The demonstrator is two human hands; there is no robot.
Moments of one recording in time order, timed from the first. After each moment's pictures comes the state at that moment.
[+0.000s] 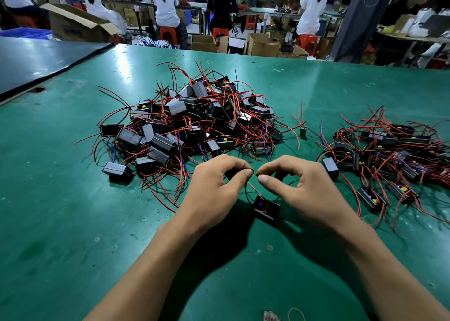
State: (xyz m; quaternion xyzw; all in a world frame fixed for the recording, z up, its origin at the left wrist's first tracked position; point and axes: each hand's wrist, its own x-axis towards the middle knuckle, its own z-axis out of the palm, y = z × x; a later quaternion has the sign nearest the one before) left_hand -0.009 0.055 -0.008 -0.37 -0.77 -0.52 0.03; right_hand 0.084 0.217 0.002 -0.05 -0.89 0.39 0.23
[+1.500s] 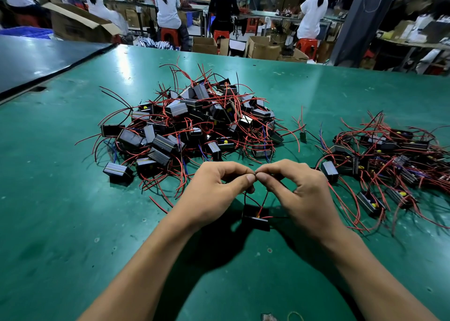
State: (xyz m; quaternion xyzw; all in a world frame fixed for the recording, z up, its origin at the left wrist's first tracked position) left_hand -0.011 0.049 0.000 -0.34 -0.72 -0.59 -0.16; right_hand 0.079 0.212 -0.011 0.03 -0.88 0.30 0.36
